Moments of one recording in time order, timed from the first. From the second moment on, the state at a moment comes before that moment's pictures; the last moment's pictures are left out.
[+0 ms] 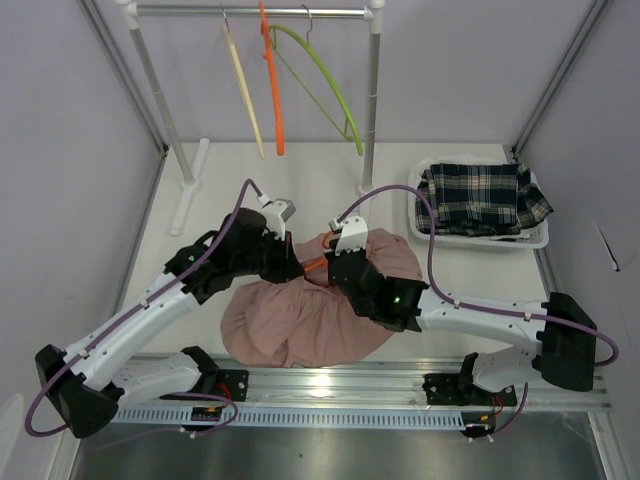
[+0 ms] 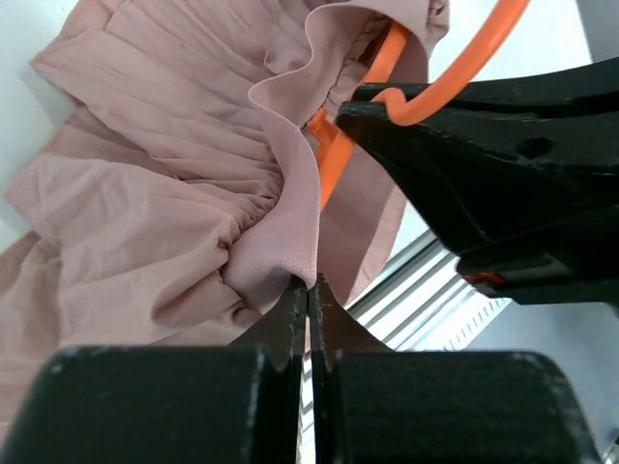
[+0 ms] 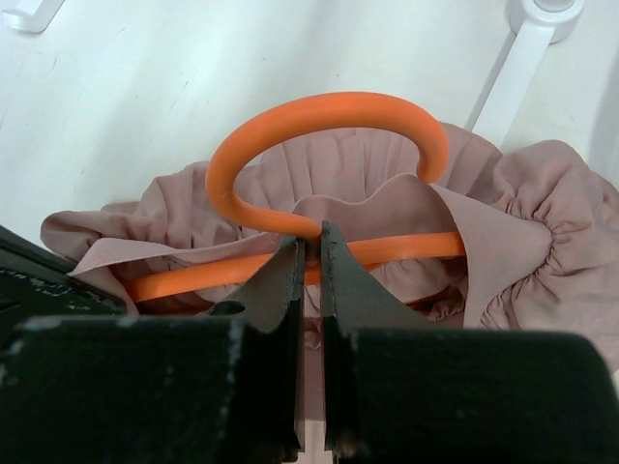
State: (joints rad) left arm -0.71 1.03 1.02 -0.66 0.17 -0.46; right arm 1.19 1.35 0.95 0.00 0.77 0.41
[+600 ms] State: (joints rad) left arm -0.71 0.94 1.14 -0.63 0.21 -0.25; right arm 1.20 1.18 1.09 -0.23 0.67 0.38
